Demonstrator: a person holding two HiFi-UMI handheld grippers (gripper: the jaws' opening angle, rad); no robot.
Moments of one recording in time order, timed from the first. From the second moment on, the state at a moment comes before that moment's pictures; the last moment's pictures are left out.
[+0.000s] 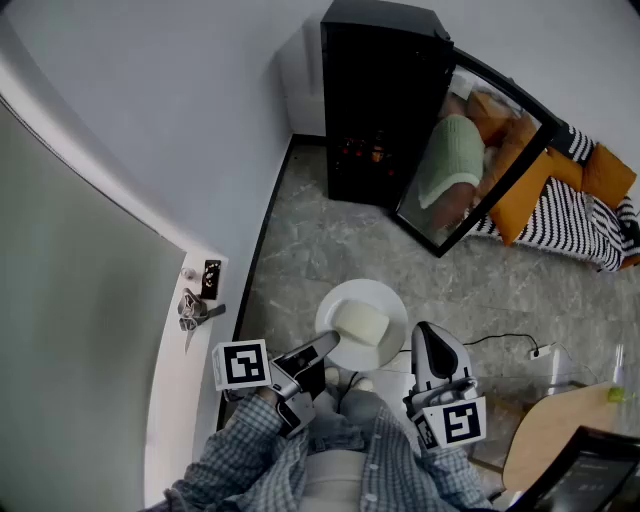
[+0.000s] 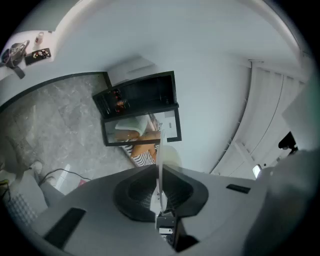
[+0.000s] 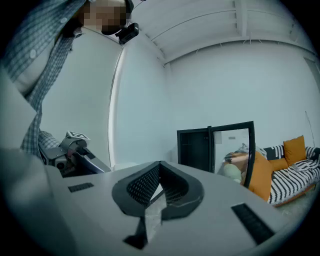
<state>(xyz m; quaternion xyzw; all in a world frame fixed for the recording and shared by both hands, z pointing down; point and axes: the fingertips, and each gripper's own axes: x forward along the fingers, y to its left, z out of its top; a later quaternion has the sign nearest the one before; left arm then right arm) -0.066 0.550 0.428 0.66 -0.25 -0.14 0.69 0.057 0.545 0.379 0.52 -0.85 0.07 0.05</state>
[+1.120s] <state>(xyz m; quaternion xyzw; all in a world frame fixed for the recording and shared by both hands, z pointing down) -0.106 0.533 0.425 0.67 -0.26 -0.12 0.69 0.035 0.530 0.369 0.54 -0.83 0.09 0.05</state>
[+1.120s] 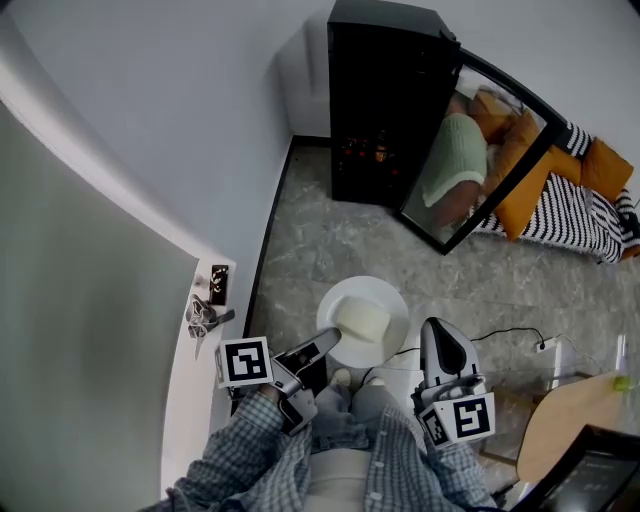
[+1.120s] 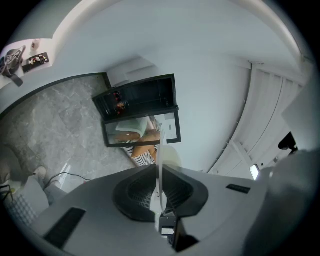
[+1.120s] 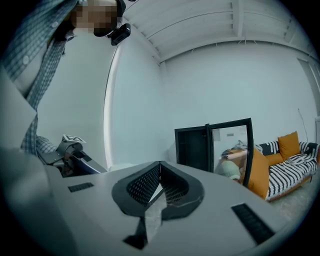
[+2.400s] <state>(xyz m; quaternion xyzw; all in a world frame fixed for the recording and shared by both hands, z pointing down) -0.105 0.462 0.438 0.66 -0.27 -0.18 0.68 0.029 0.460 0.390 0.50 -0.86 0.09 0.07</state>
